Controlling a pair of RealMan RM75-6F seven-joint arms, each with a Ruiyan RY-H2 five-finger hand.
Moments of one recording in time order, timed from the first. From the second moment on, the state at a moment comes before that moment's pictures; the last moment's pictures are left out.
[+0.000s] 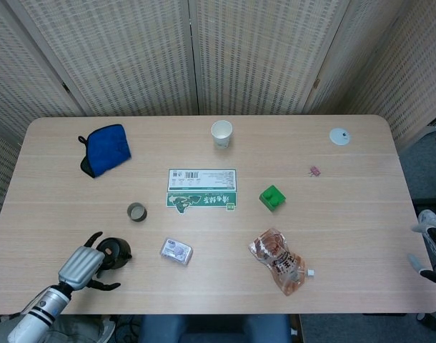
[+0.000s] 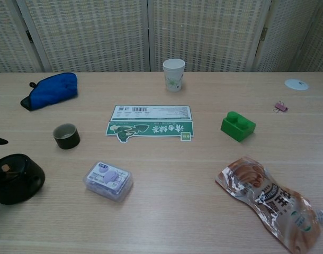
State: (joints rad) left arm -0.36 -1.27 0.10 -1.54 1.56 1.09 0.08; right arm -0.04 -1.00 0.06 -1.62 -1.53 1.61 0.07
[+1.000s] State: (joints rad) left arm -0.37 -1.30 -0.07 -1.57 1.43 1.20 0.07; right arm -0.04 -1.01 0.07 -1.59 -1.52 1.61 0.10
